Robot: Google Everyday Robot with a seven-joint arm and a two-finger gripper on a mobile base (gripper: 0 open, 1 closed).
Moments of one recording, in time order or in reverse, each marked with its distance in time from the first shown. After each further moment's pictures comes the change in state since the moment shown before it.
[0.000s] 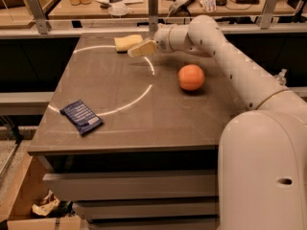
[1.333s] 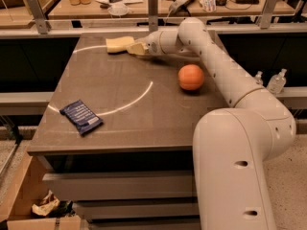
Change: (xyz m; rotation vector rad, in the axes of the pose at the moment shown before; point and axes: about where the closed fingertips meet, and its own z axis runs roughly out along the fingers) arm 0.022 0.021 0.045 -0.129 0.051 0.164
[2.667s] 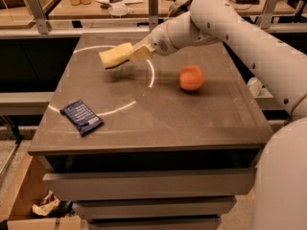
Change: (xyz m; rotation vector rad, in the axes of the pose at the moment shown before) arm -0.018 0.117 -0.105 -0.103 0.196 -0.180
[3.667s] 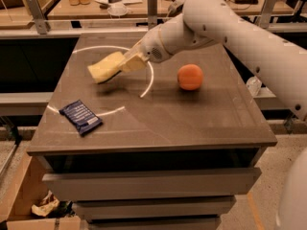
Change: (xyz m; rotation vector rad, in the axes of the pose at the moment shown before) arm -0.007 0.061 -0.001 -0.076 0.038 -0.134
